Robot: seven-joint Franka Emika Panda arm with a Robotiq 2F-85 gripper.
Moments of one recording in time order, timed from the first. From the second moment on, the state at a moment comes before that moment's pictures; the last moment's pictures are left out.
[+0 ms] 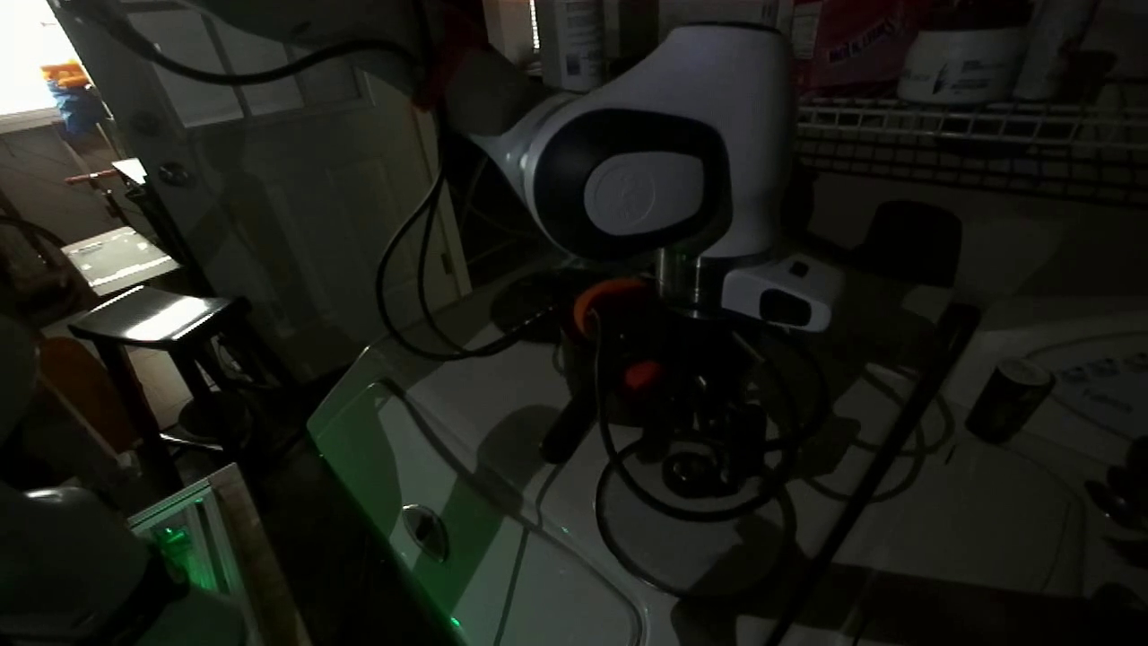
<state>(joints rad) -0.27 0.19 -0.28 -2.11 -0.09 2.29 0.07</state>
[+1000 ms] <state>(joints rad) -0.24 -0.04 -0.24 -2.00 -0.09 2.24 0.07</state>
